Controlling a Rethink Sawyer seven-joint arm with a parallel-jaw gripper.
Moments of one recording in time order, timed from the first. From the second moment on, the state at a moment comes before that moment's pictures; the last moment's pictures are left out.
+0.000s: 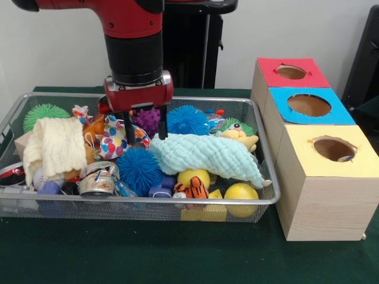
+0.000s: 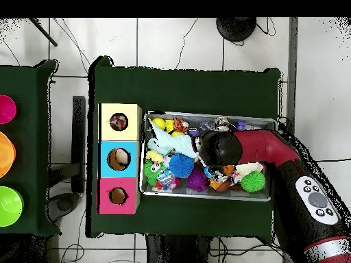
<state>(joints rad) -0.74 -0.61 0.55 1.63 -0.59 0.67 1.56</state>
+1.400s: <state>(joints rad) -0.83 -0.55 0.67 1.59 -0.59 0.73 1.38</state>
